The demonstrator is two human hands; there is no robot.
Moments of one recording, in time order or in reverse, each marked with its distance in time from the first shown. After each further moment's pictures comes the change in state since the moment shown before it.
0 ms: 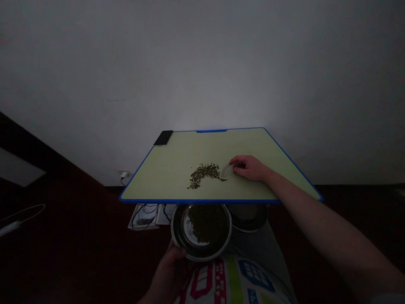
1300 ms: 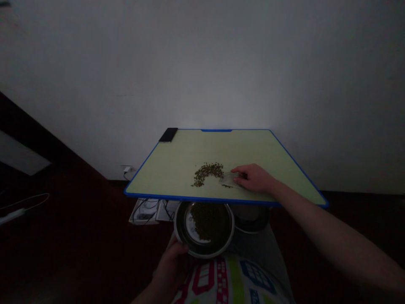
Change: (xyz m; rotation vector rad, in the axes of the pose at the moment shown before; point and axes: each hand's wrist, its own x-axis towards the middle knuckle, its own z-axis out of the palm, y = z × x) left_hand 0.000 -0.005 0.010 0.032 0.070 0.055; right_hand -0.020 -0.032 0.007 -0.337 -0.109 0.036
